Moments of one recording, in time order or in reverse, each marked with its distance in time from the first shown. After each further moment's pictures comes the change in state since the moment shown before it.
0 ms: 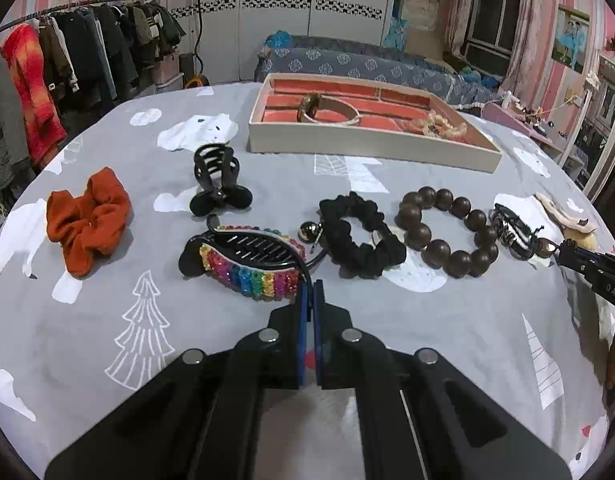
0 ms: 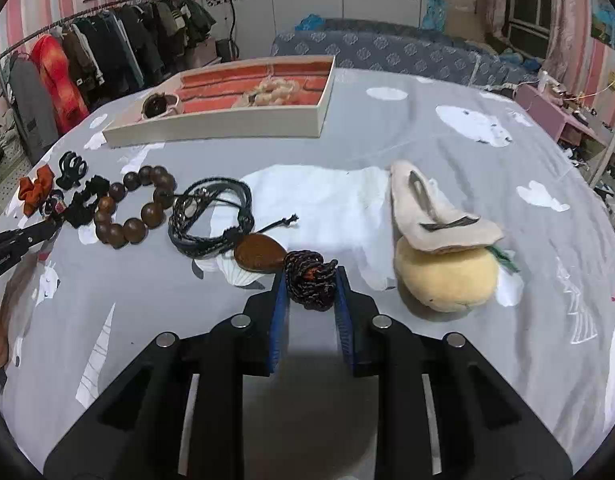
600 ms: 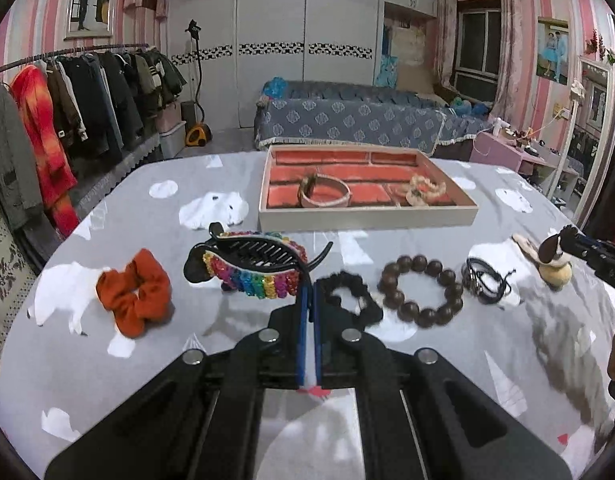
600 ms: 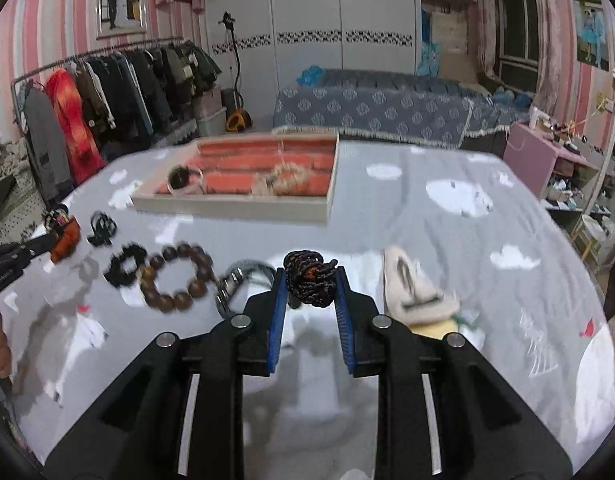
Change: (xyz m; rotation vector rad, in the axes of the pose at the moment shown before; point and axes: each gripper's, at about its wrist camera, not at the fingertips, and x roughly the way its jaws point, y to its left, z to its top) left arm -0.062 -0.008 0.035 0.051 -0.164 0.026; right arm -0.063 0.012 0.035 0.004 -0.197 0.018
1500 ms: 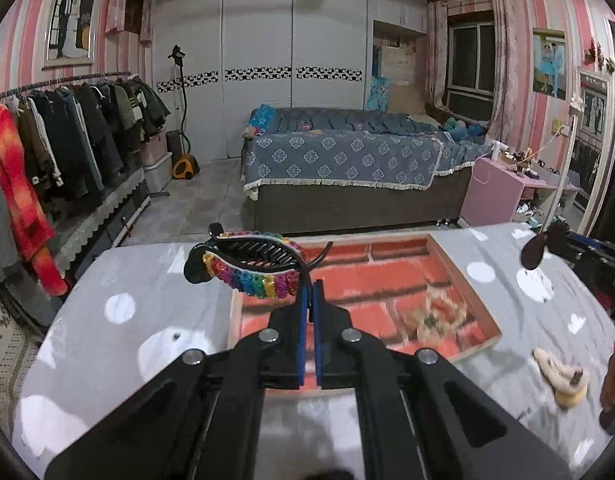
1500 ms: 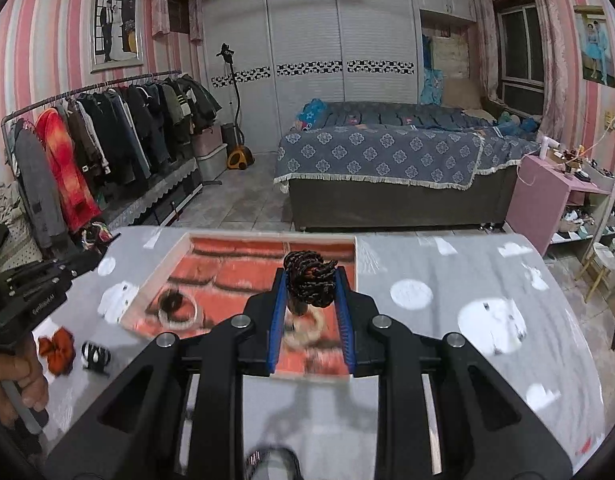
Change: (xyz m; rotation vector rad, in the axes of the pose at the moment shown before) left arm 0.104 -0.012 0.154 0.029 -0.079 -0.034; right arm 0.082 0.010 0.155 0.024 -0.098 0.016
